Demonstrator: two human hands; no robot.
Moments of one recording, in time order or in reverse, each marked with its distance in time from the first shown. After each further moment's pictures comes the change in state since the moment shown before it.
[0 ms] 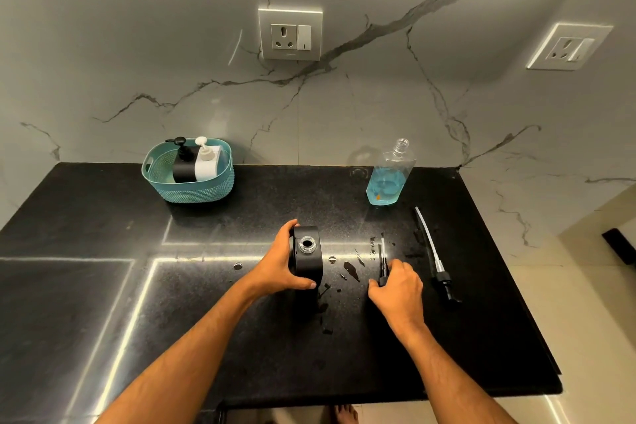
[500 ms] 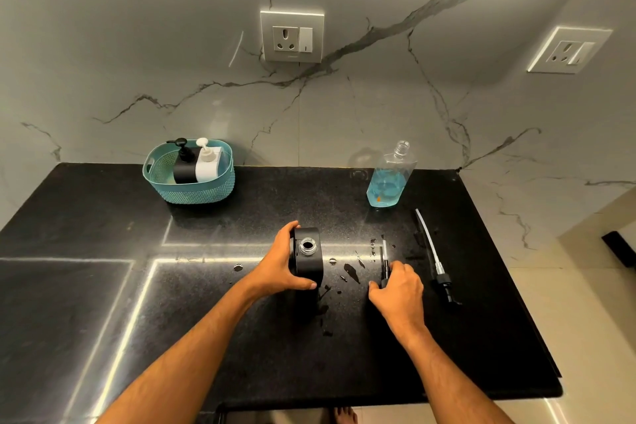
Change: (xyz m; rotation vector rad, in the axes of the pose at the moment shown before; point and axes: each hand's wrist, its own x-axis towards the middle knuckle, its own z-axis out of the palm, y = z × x) left_hand 0.003 -0.001 -0.001 0.008 0.013 -0.001; right_hand -0.001 -0.002 -0.002 -0.017 -0.015 0.022
